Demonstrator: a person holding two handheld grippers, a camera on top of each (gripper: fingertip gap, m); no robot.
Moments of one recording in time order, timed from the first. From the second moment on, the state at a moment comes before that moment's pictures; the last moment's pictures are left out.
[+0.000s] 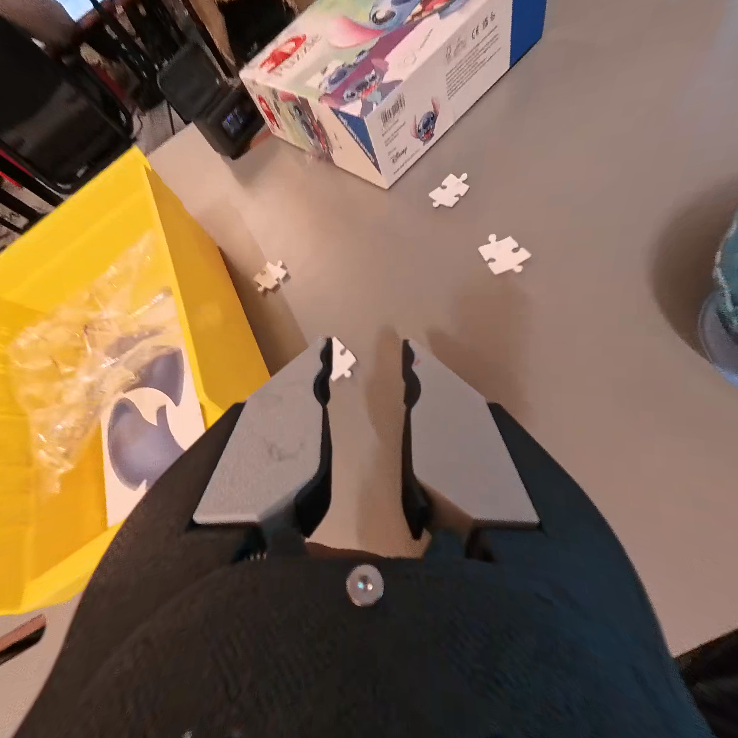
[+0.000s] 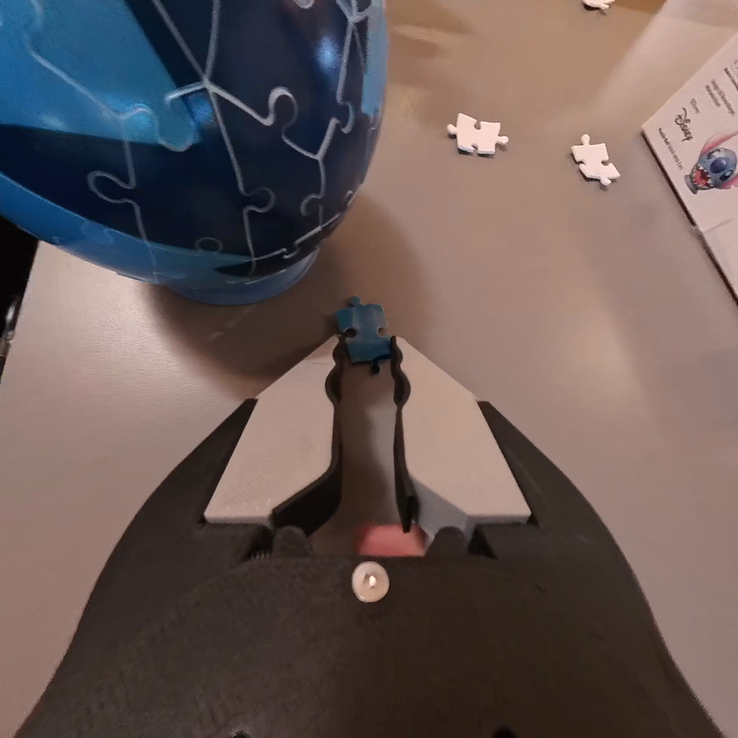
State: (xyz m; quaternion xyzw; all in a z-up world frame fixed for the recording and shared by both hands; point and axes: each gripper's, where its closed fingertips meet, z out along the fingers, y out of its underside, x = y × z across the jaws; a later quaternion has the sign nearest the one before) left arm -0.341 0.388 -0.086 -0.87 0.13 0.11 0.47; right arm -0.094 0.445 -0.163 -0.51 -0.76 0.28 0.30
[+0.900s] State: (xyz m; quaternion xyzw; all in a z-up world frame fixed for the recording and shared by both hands) left arm -0.321 0.384 -0.114 -0.86 0.17 0.09 0.48; right arm -0.094 0.499 -0.111 -0.58 -0.62 0.34 0.40
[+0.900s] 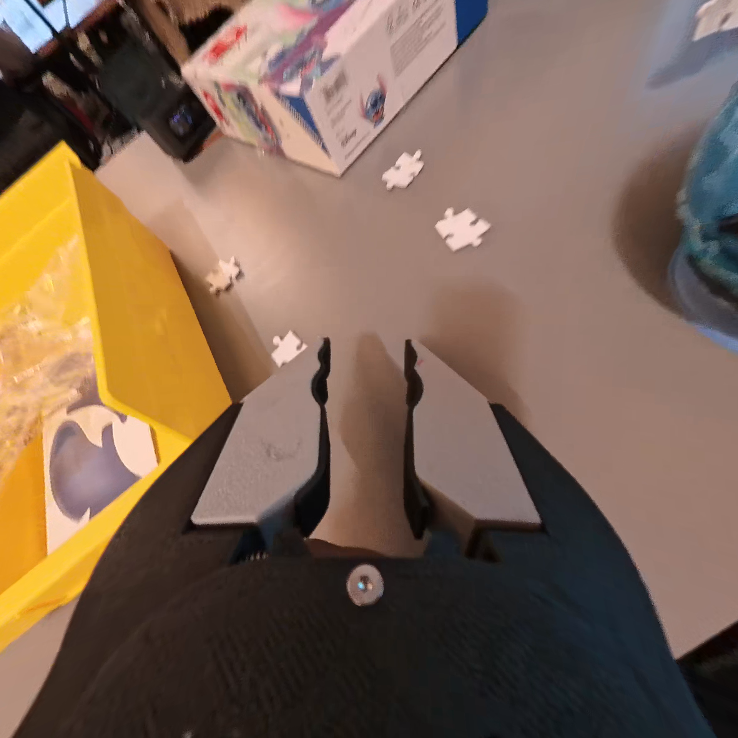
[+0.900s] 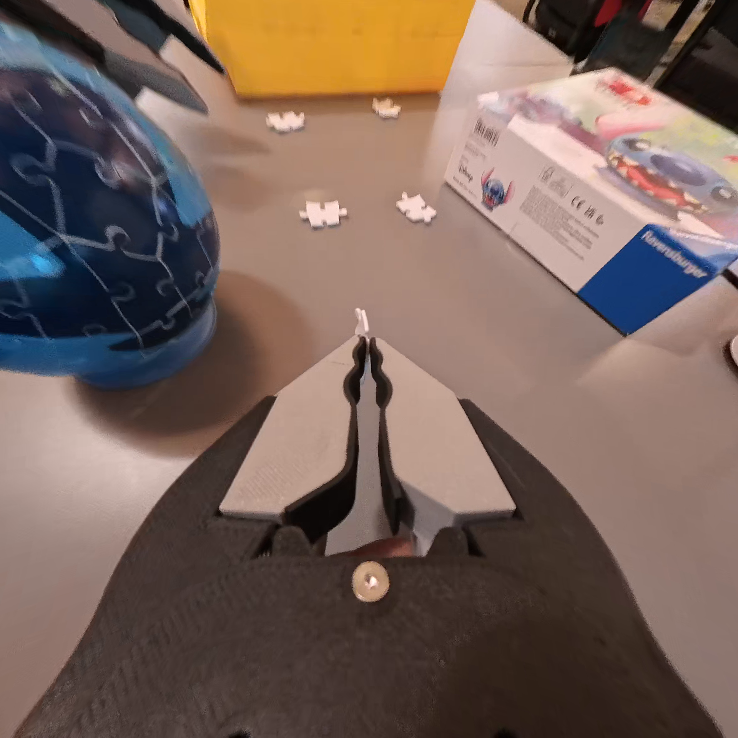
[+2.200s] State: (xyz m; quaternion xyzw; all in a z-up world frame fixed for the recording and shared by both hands) left arm -0.086 0.395 0.007 -0.66 0.50 0.01 0.56; right arm -0.086 0.390 0.017 -0.34 -0.56 0.63 0.42
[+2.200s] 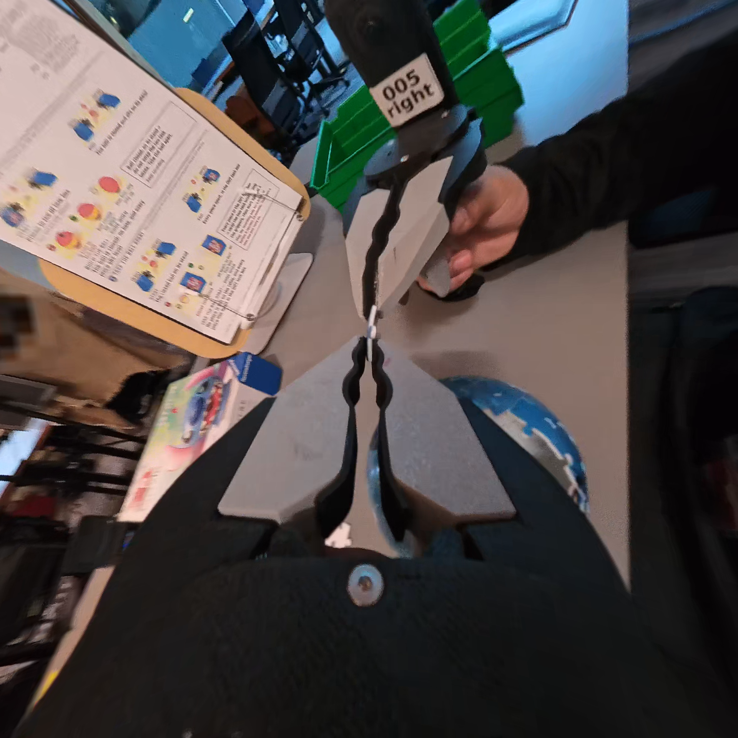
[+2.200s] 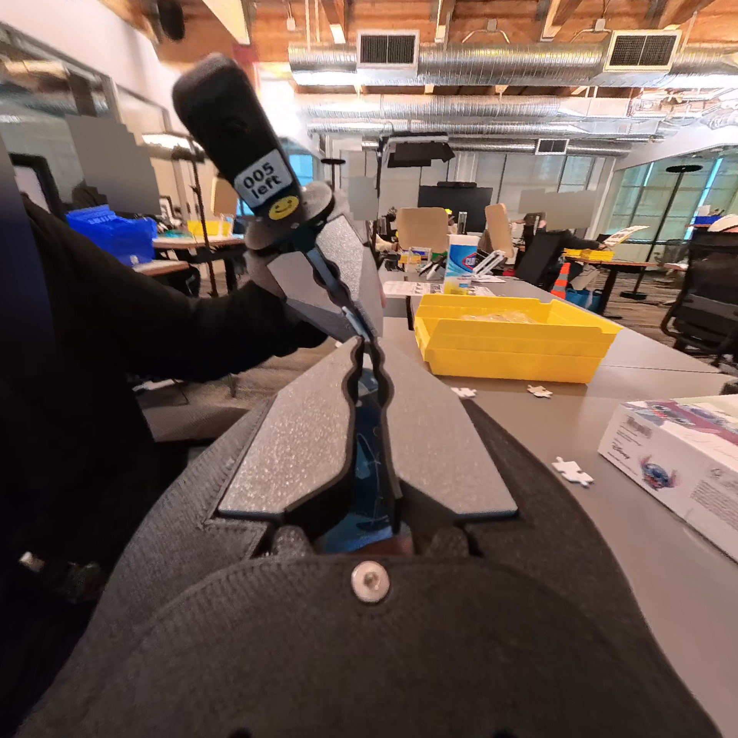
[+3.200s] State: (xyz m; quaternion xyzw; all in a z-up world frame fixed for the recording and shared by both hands) left arm -0.100 0.405 0.017 -0.79 0.34 -0.24 0.44; right arm -0.104 0.403 0.039 -0.39 -0.59 0.53 0.47
